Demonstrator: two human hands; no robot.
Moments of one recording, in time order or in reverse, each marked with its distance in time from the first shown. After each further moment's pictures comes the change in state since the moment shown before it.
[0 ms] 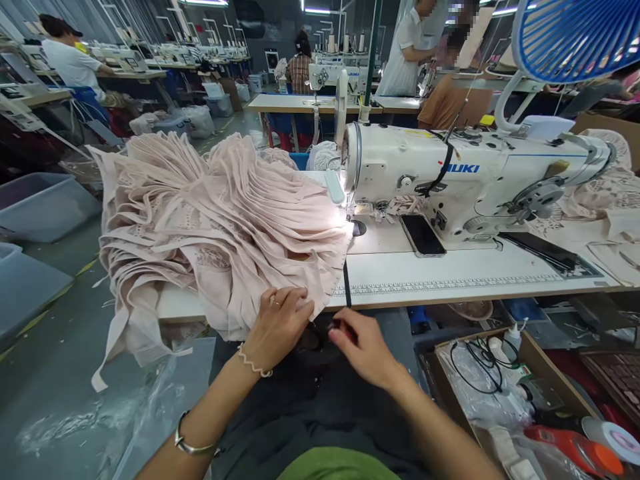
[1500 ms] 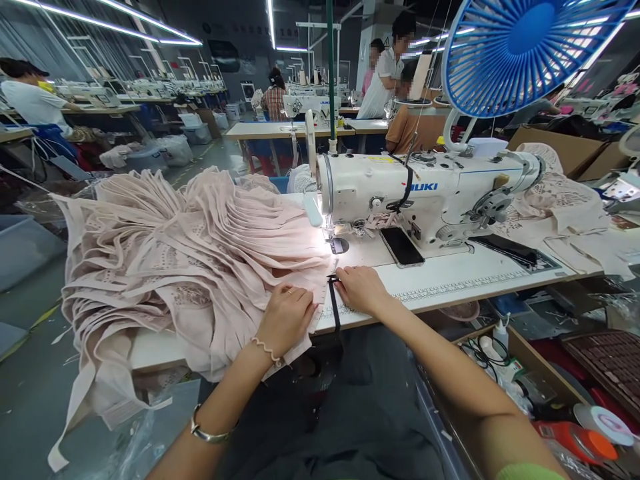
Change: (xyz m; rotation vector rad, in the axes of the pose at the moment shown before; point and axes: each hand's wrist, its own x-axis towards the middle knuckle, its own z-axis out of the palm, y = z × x) left_hand 0.061 -0.015 0.026 -0.179 -0.118 -0.012; right_hand 0.096 -0.001 -0.073 -1.130 -0.104 -0.016
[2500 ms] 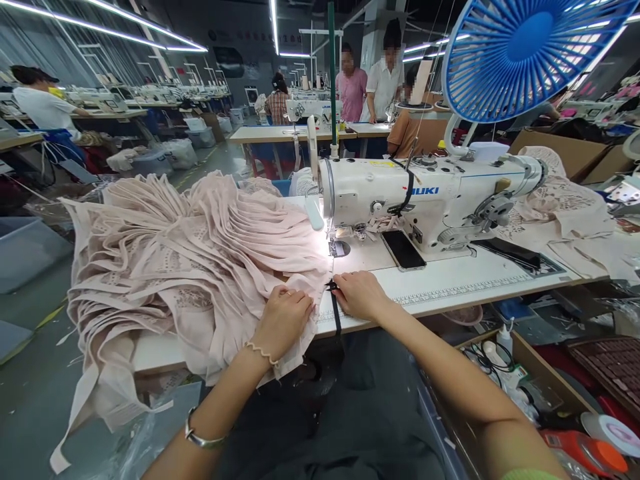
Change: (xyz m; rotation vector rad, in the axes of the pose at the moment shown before) left_hand -0.001 -0.005 -0.003 0.129 -0.027 0.013; right_hand -0.002 -0.003 -0.004 -0.008 0.010 -0.082
